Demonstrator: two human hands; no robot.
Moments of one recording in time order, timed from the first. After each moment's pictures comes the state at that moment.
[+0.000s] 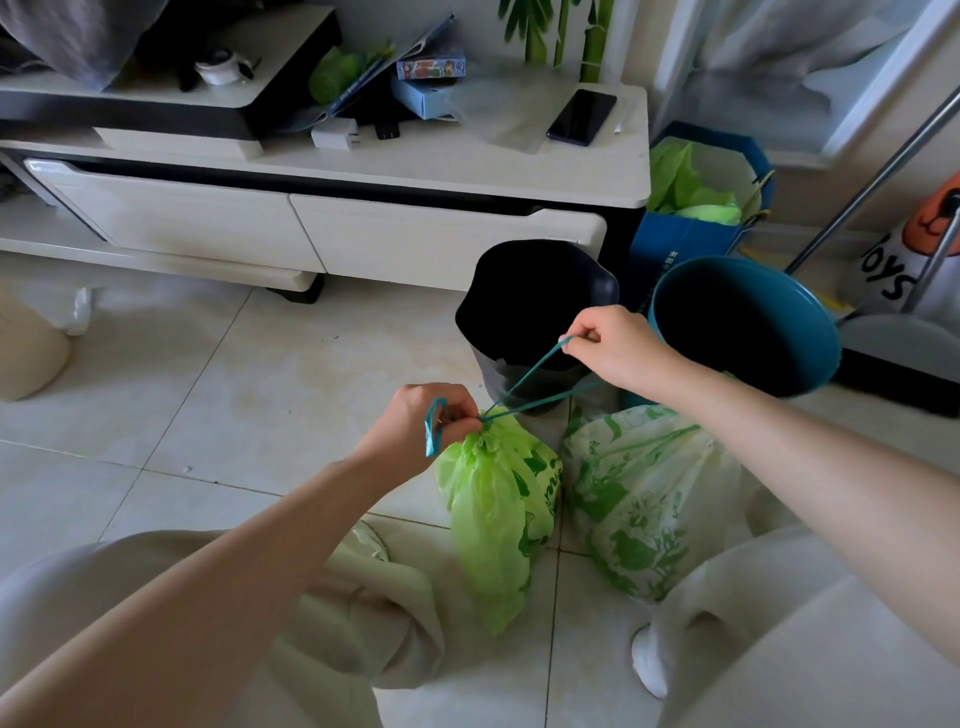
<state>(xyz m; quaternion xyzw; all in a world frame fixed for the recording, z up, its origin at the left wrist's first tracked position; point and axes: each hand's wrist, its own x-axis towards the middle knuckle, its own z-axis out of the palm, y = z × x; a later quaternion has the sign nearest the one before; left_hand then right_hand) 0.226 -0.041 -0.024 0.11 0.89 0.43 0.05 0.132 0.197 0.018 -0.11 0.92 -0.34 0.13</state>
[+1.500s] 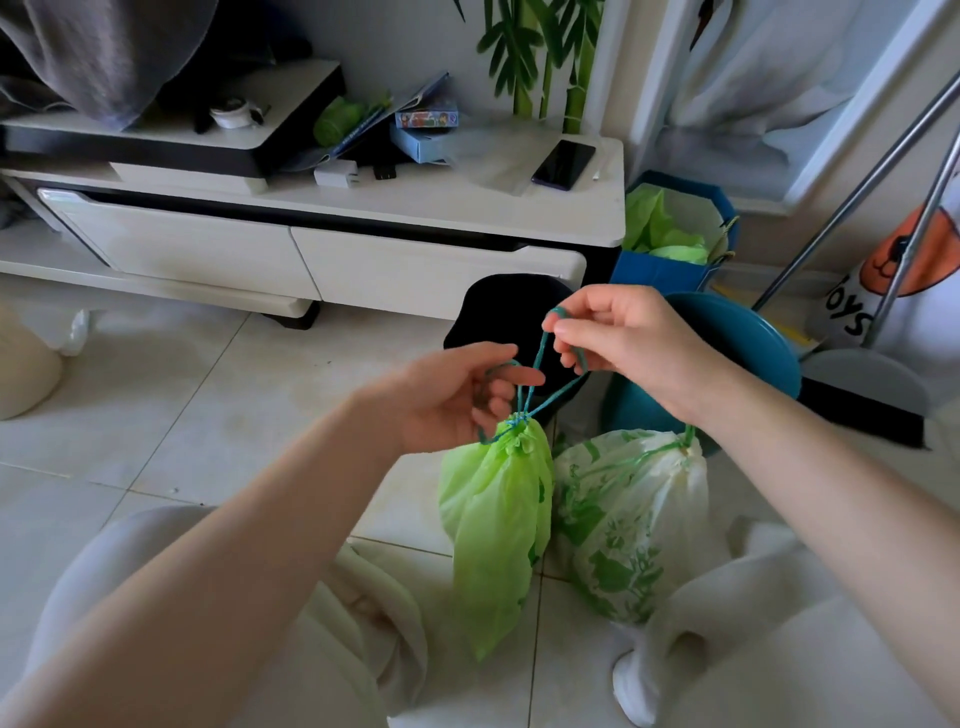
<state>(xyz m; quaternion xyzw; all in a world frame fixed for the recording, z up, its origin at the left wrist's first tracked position) 0.204 0.016 0.084 -0.18 0.50 0.77 0.37 0.175 0.205 0.113 -0.12 0.77 -0.60 0.17</state>
